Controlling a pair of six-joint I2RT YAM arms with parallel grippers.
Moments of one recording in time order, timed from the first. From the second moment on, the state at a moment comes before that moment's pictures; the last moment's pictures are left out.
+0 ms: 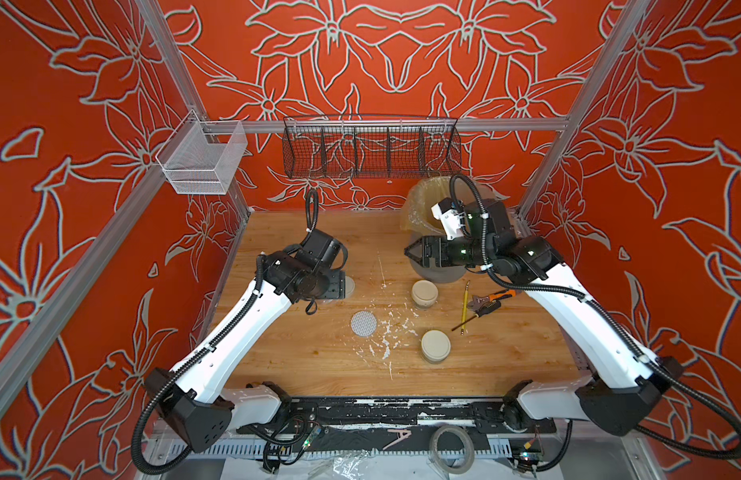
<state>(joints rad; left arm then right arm) -0.50 1.25 1.34 -1.22 -0.18 -0.54 0.57 1.36 1.57 -0.87 -0.30 0.45</state>
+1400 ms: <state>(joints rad) -0.38 1.51 1.03 -0.88 -0.09 -0.54 0.62 1.33 1.52 -0.91 -0.21 0.41</state>
